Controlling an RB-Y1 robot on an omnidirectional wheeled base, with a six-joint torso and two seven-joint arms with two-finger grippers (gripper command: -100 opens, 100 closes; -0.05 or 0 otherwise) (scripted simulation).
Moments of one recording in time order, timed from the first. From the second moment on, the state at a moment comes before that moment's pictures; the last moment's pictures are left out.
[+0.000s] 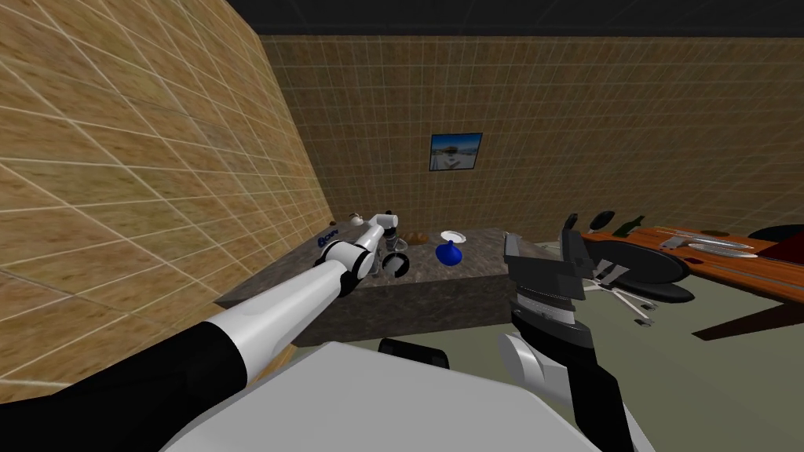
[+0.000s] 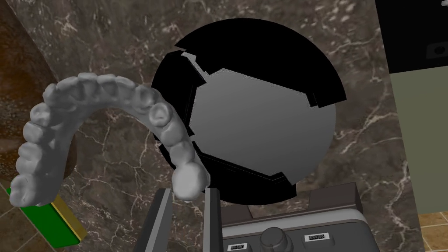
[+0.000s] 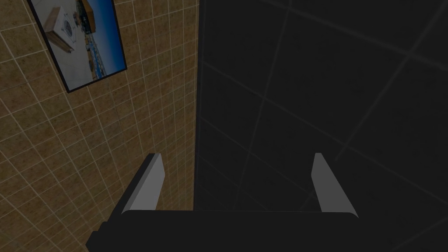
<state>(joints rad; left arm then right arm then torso) -1.24 0.19 0.06 -0.57 0.27 1.50 -0.05 0.46 -0.01 -0.05 -2.37 -0.05 -0.52 -0.16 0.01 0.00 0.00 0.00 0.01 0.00</state>
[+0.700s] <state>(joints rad) -1.27 0.17 0.04 -0.53 0.29 1.51 -0.19 0.46 -0.01 -0.05 -2.37 -0.05 -0.52 -0.16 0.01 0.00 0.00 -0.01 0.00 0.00</state>
